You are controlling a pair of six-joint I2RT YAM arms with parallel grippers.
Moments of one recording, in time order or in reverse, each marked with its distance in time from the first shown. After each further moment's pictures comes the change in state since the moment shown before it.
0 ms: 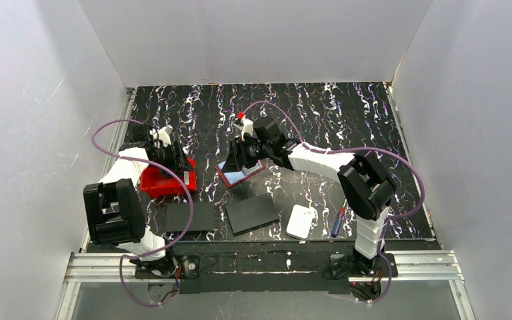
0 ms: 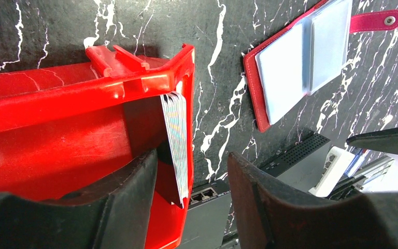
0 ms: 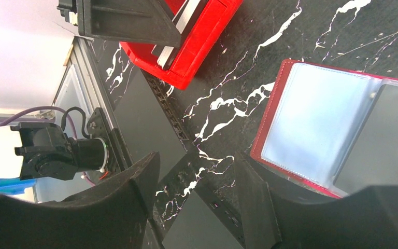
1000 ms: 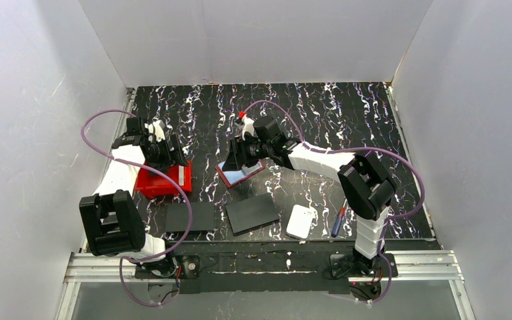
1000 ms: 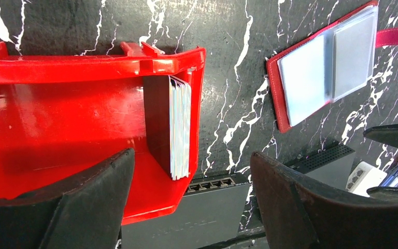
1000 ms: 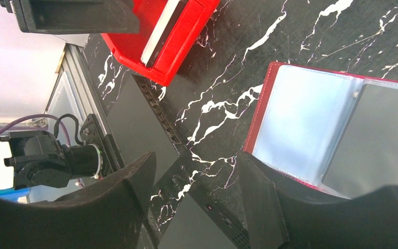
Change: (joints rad) left arm 0.000 -0.085 0.097 -0.140 -0.177 0.030; right arm 0.000 0.000 0.007 -0.012 0.038 -0.001
